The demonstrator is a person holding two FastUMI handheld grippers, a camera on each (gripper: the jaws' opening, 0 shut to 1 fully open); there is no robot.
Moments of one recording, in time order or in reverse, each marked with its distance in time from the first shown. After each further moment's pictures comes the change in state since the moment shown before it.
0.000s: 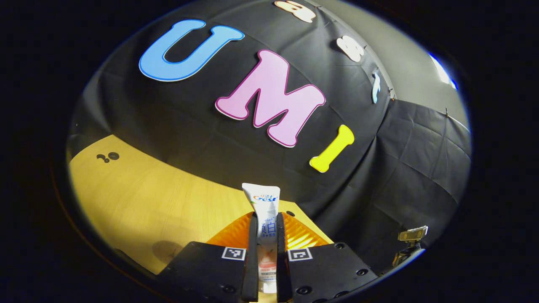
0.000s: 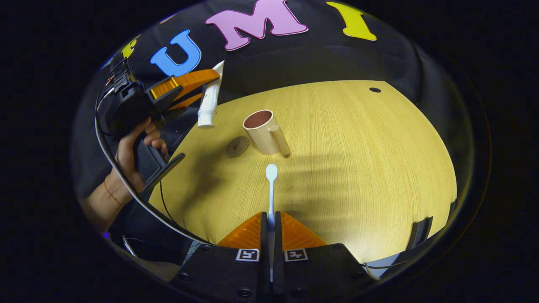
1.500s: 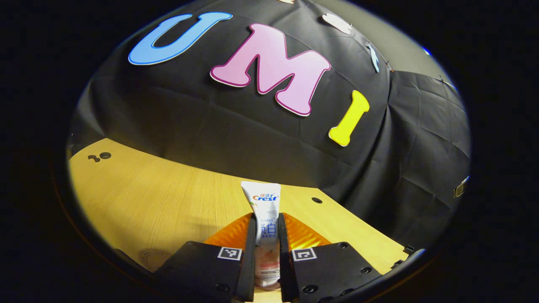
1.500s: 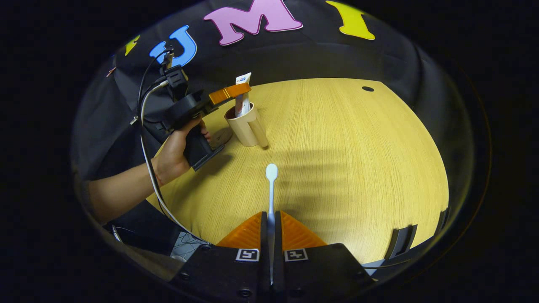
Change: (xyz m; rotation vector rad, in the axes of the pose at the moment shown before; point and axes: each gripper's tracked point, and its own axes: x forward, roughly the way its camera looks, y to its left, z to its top) left arm 0.082 0.052 -0.095 0.128 0.062 0.075; right arm -0.008 -0.043 -0.008 -0.049 0.024 -0.044
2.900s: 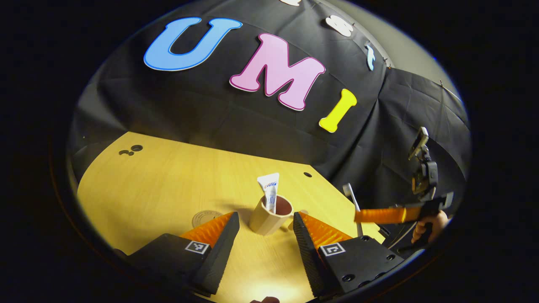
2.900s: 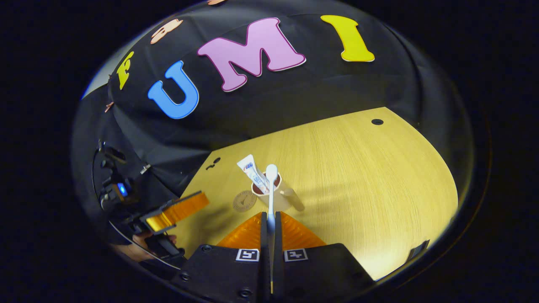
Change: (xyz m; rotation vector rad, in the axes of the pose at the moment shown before) left arm -0.197 0.019 0.015 0.004 0.198 -0.005; right arm 0.015 0.061 0.161 0.149 -0.327 0.086
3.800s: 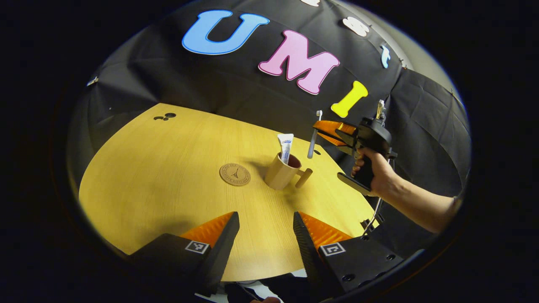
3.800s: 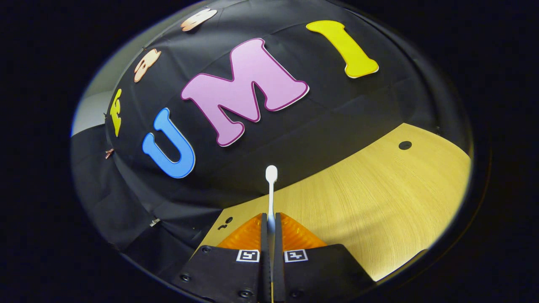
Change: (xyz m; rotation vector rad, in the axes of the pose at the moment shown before) left arm -0.107 0.011 -0.071 -0.116 0.127 0.094; right arm 0.121 0.007 0.098 0.132 -0.305 0.079
